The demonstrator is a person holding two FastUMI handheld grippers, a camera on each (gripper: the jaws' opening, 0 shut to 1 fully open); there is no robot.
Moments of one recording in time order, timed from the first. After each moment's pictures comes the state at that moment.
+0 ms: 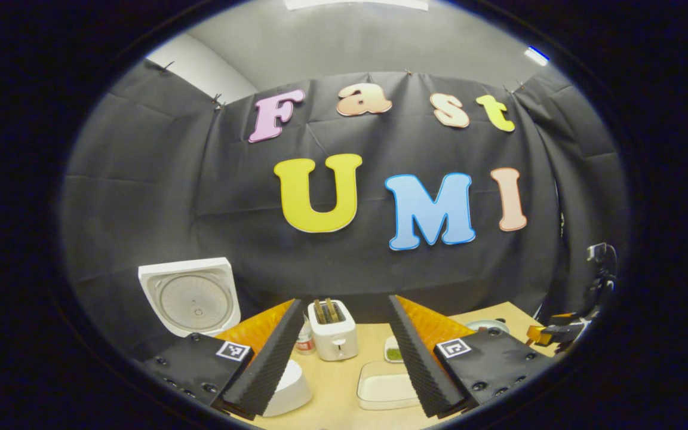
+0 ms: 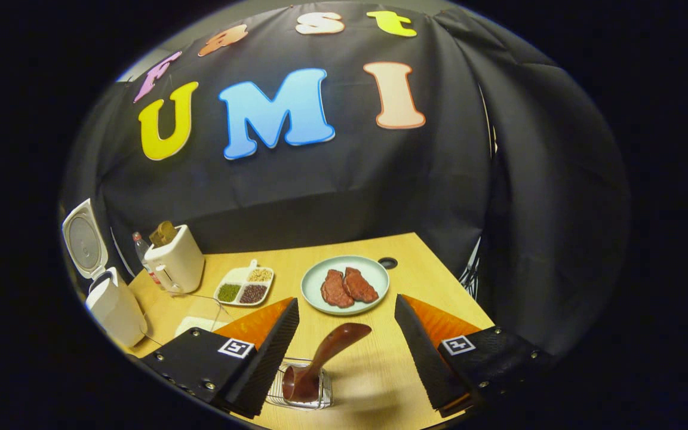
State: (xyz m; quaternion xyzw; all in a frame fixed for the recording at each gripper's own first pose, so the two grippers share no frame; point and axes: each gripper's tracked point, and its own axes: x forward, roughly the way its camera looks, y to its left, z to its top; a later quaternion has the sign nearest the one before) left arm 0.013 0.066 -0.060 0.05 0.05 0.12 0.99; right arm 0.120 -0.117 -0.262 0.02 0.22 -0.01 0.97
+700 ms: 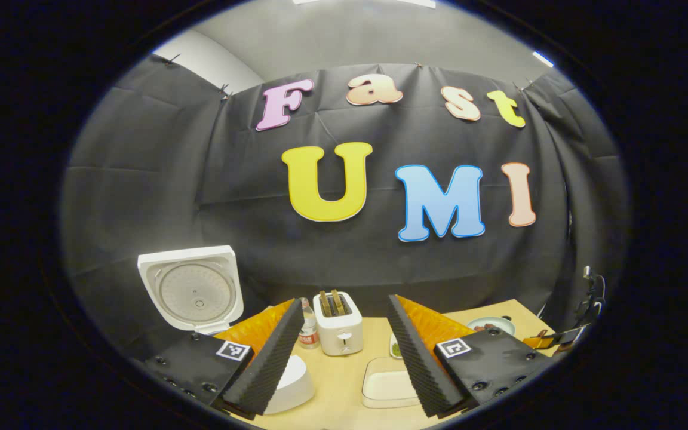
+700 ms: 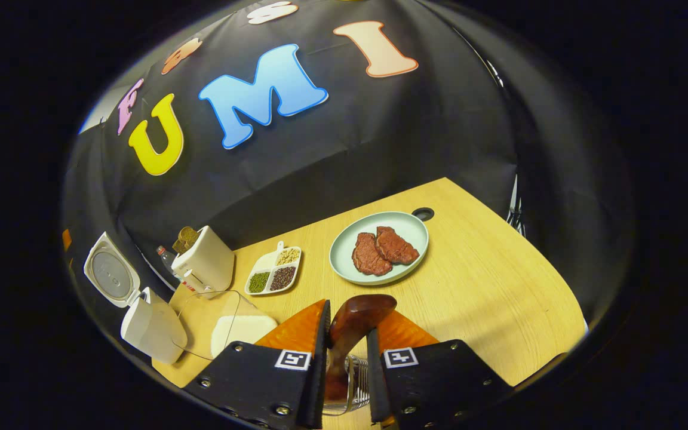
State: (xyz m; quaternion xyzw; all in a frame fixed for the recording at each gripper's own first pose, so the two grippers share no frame) left arm 0.024 0.085 -0.074 0.04 0.06 0.12 0.99; right arm 0.131 -0.090 -0.305 0.14 0.28 0.06 0.95
